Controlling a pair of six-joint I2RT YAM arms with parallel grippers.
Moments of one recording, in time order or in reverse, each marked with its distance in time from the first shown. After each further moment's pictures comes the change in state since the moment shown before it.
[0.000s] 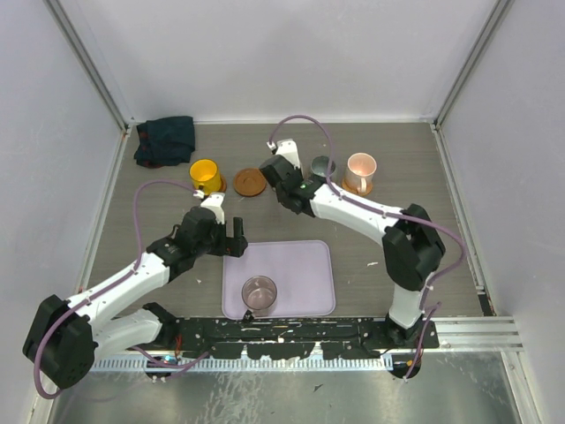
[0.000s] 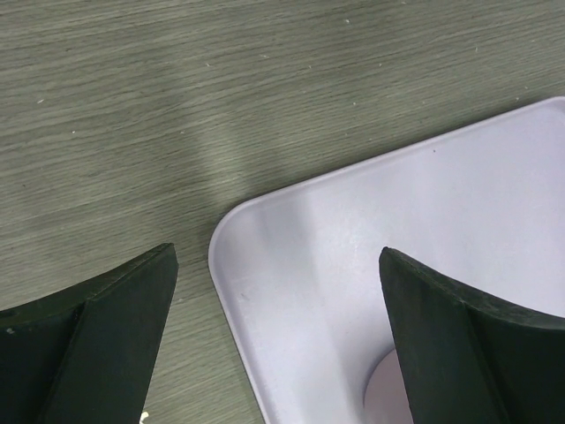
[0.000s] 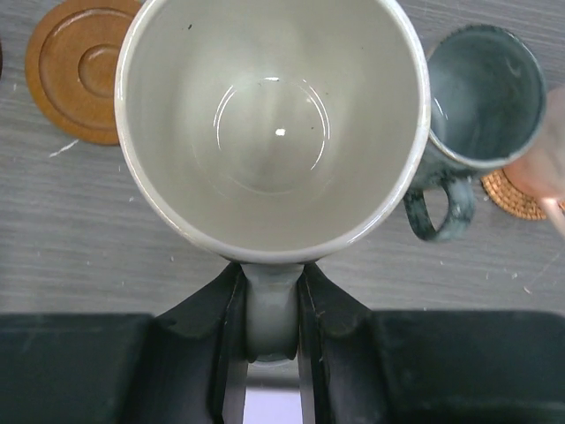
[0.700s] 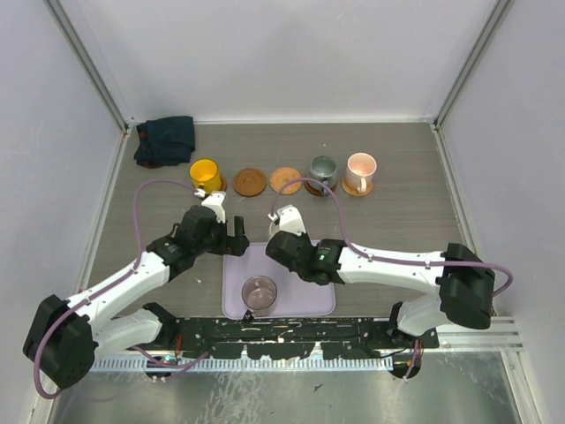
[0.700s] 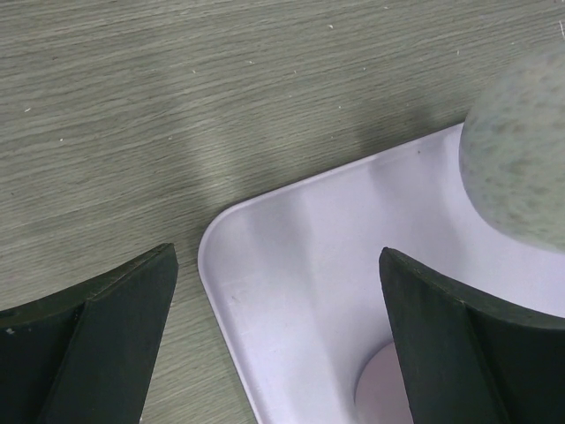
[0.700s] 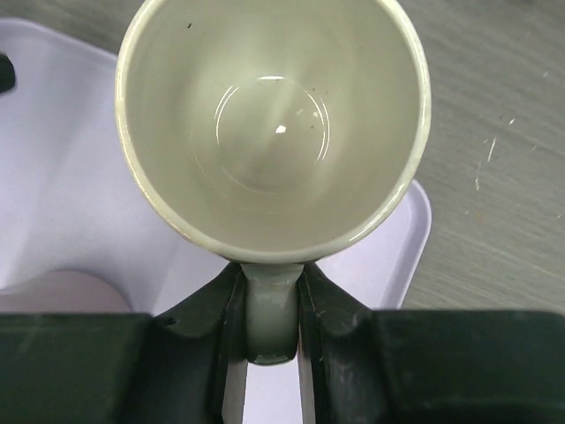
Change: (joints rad) left arm 0.000 0.002 0.013 0.000 0.023 -0.001; right arm 0.353 -0.351 -0.465 -0.074 0.000 0.182
